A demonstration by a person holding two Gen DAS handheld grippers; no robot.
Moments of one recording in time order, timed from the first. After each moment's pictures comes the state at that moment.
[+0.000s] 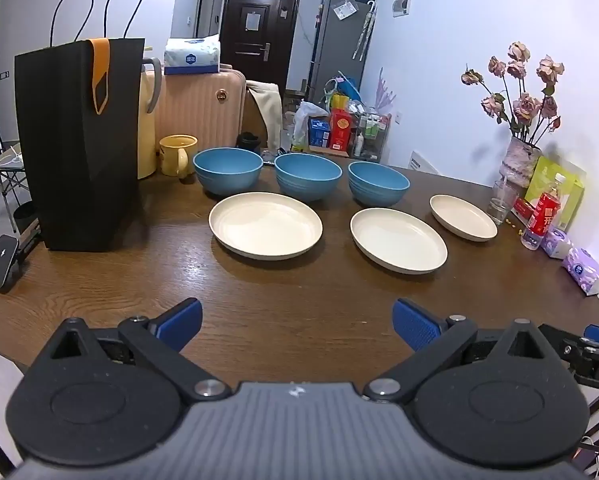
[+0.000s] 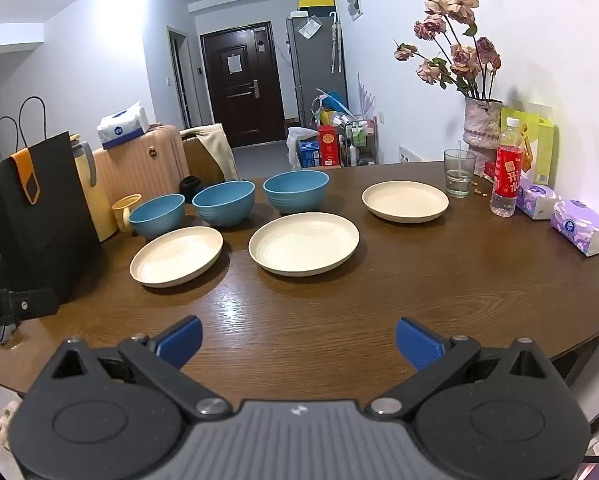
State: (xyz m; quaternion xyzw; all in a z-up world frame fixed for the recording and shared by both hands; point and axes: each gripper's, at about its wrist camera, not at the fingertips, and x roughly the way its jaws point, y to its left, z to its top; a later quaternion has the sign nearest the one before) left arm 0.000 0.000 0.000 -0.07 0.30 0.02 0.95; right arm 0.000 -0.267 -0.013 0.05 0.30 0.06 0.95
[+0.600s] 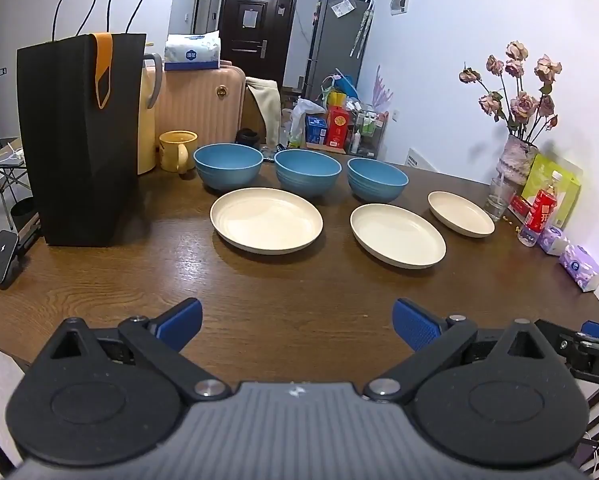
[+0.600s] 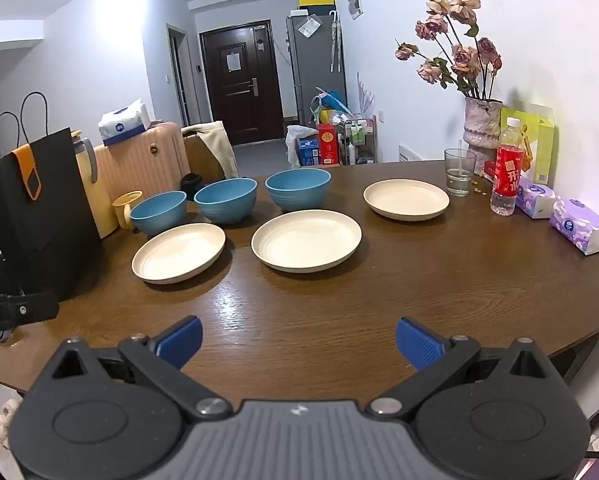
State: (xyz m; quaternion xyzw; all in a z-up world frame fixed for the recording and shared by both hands) left arm -0.008 0.005 -0.003 -0.08 0.30 0.01 0.95; right arm -0.002 -0.262 -0.013 0.05 0.29 0.06 0.95
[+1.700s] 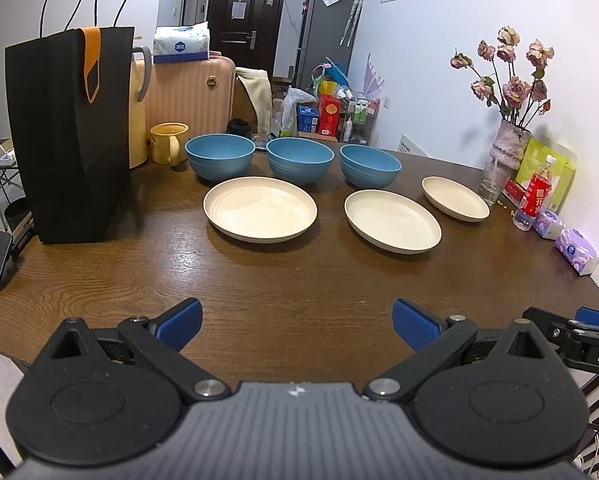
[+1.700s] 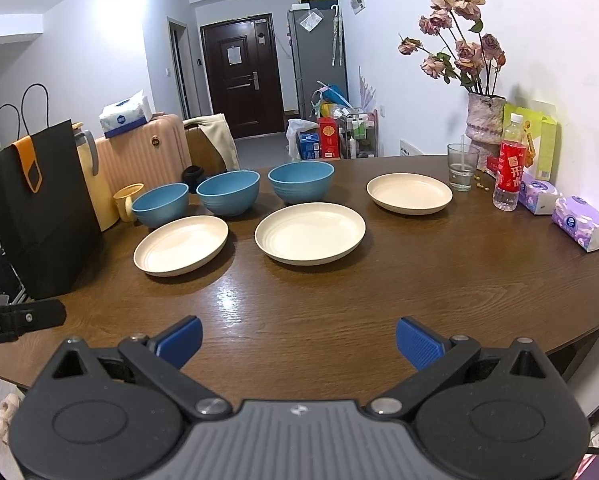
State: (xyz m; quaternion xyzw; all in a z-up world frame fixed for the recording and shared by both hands) left arm -0.007 0.004 -0.010 -0.07 0.32 0.00 0.95; right arm -0.004 -0.257 -0.014 0.04 0.31 0.06 0.95
